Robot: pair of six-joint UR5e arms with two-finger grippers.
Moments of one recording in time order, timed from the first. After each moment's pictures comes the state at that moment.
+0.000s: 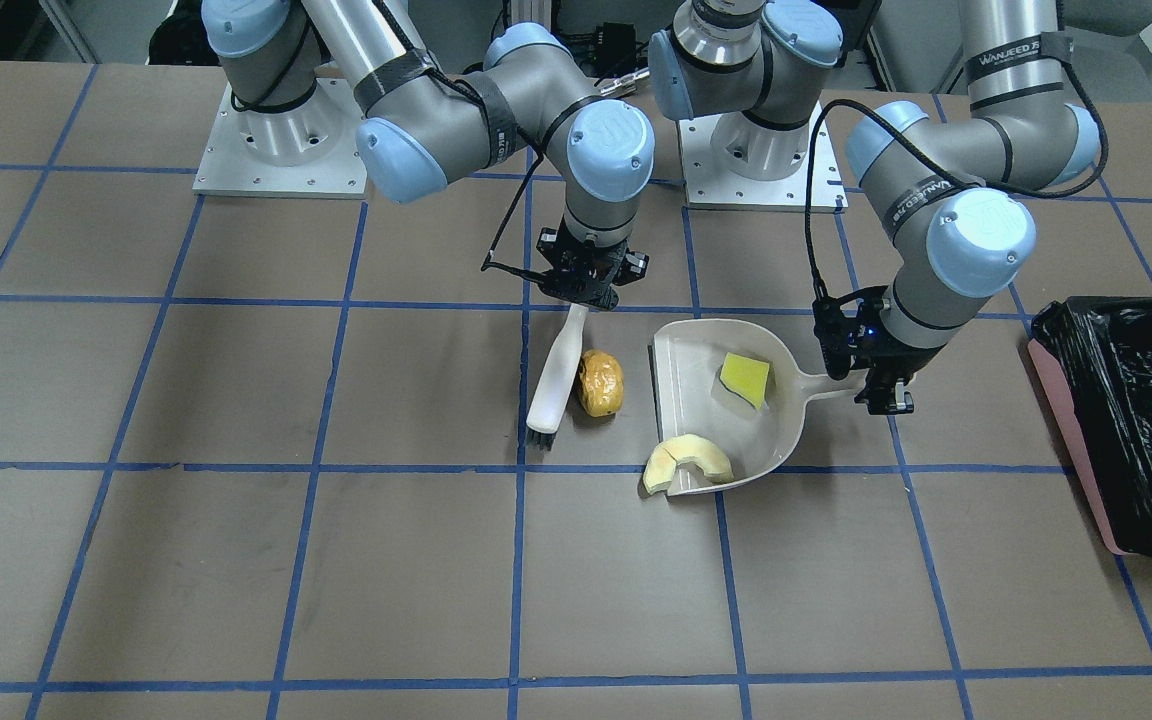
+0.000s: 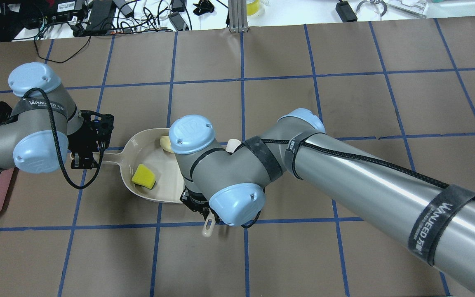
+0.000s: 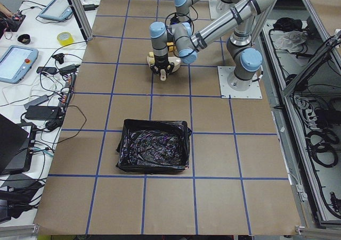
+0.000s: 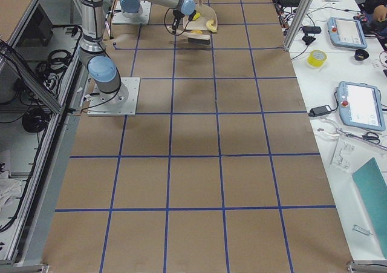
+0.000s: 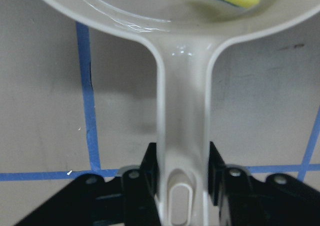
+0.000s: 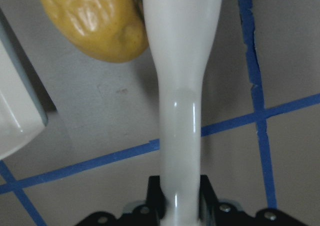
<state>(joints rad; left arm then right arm) -1.31 -1.73 -2.04 -0.99 1.71 1.79 2.21 -1.20 1.79 -1.97 -1.41 0.92</state>
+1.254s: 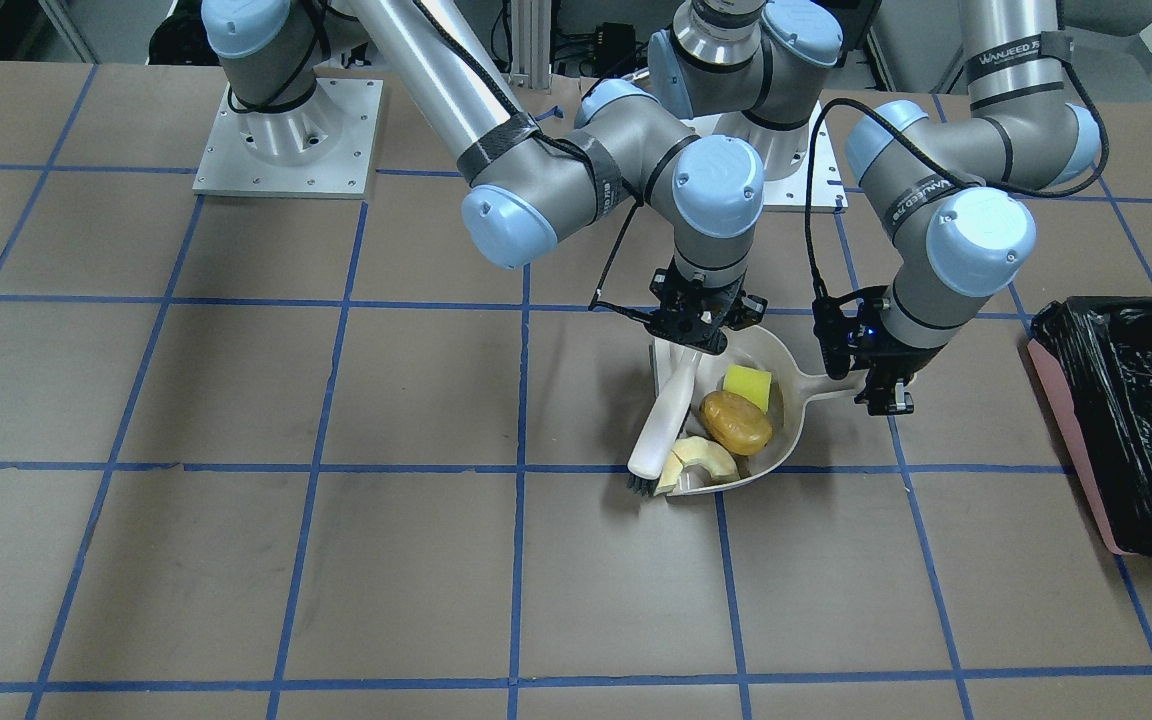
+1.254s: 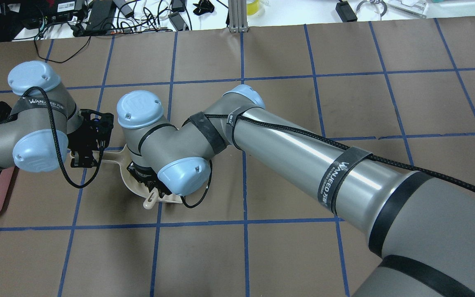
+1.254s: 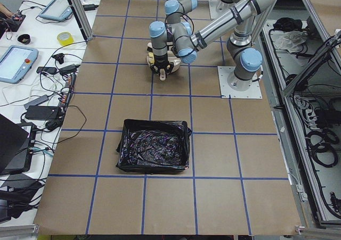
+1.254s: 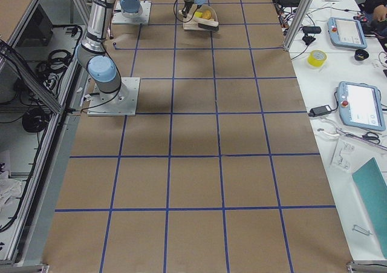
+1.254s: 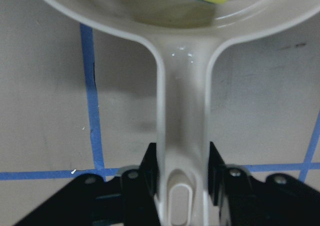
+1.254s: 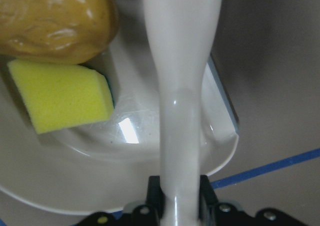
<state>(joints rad) -1.31 -1.73 -2.03 -1.00 1.71 1.79 2.28 -0.99 1.46 -2.01 -1.32 1.13</state>
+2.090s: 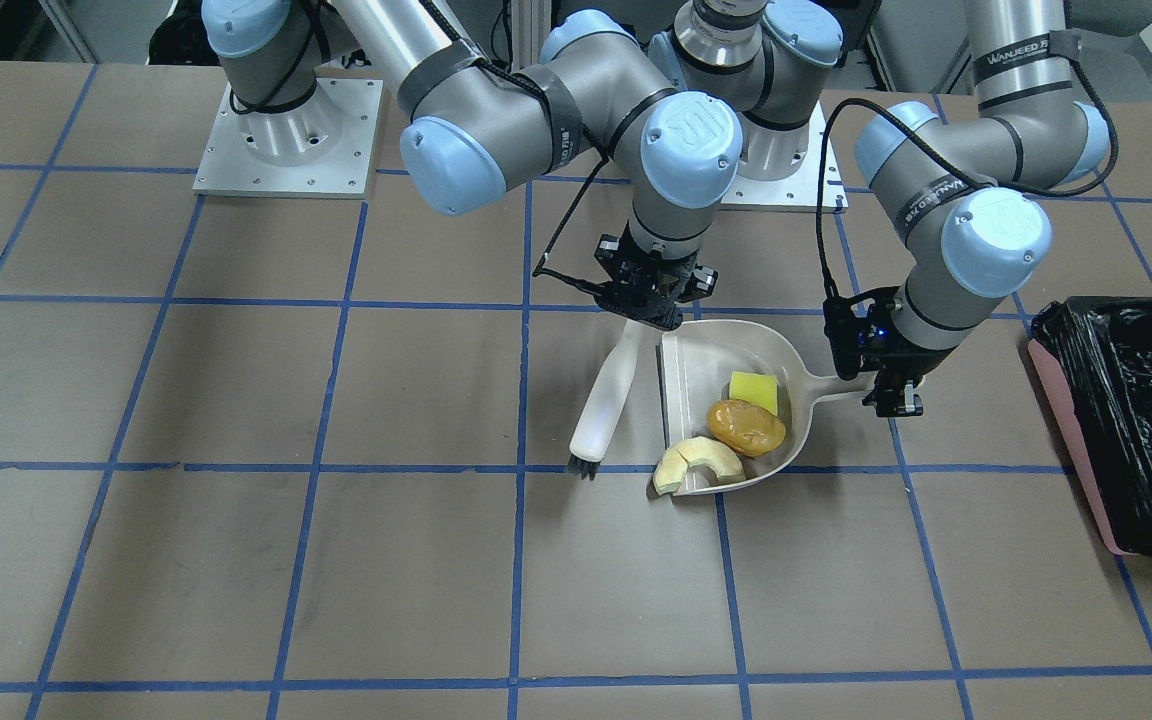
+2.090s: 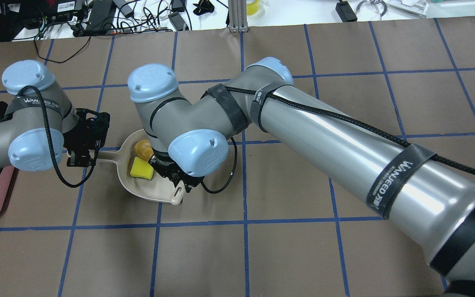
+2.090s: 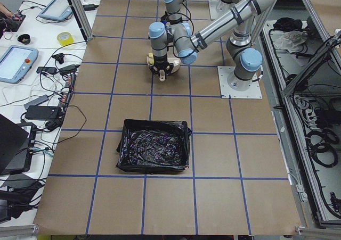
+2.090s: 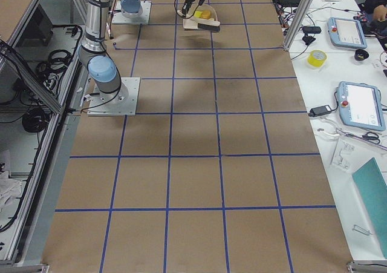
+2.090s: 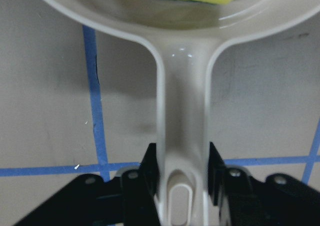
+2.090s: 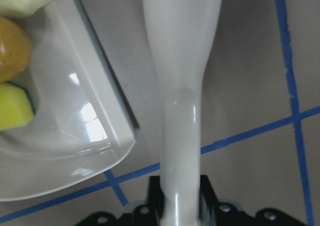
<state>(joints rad) -1.28 -1.74 -2.03 -0.99 1.70 1.85 2.20 -1.11 1.46 -1.74 -1.41 0.96</state>
